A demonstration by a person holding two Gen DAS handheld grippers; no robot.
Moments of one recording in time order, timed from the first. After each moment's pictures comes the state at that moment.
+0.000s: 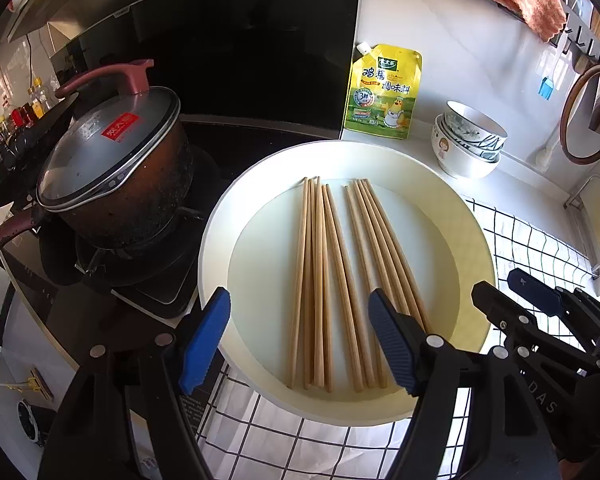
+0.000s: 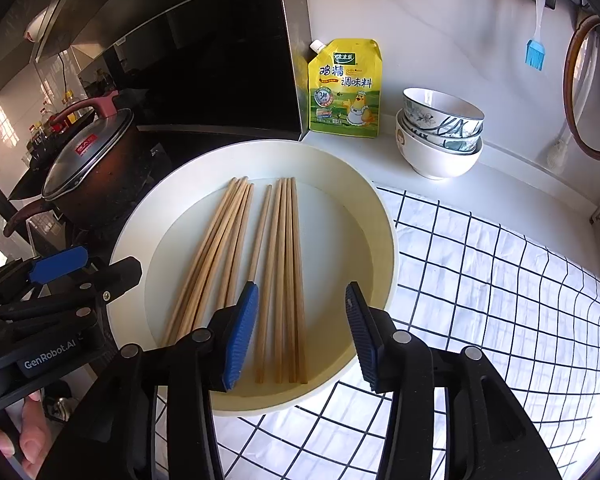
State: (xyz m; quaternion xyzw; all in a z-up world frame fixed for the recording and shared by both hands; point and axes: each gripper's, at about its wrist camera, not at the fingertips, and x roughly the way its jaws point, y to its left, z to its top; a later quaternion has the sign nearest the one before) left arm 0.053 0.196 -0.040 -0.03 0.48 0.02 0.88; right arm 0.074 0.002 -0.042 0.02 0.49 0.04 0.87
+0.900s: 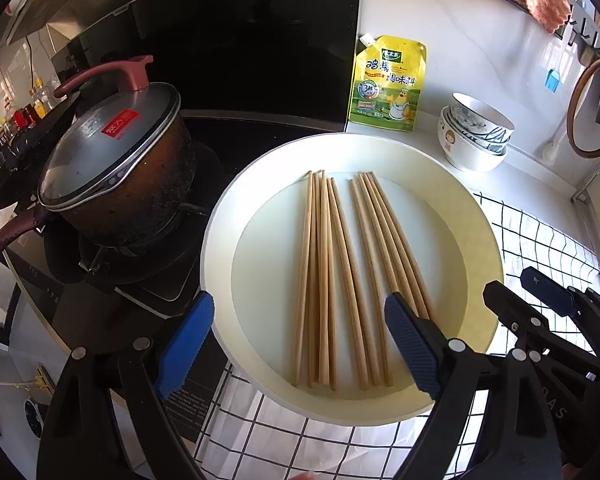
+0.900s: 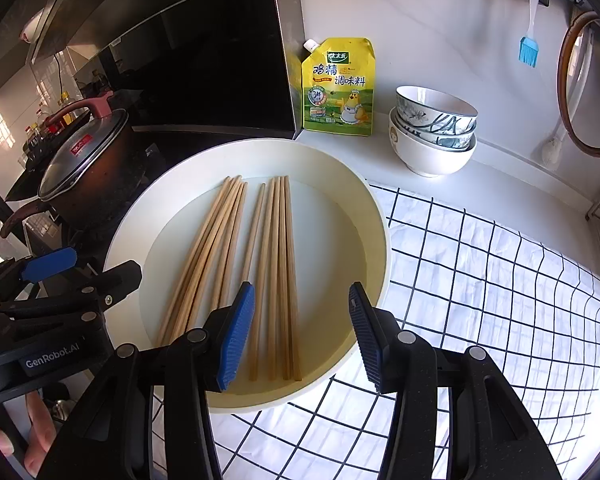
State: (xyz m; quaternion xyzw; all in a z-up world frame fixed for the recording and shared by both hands) left arm 0.055 0.194 -0.044 -0.02 0.49 0.03 0.87; right arm 0.072 -0.001 -0.043 0.02 0.49 0.04 0.87
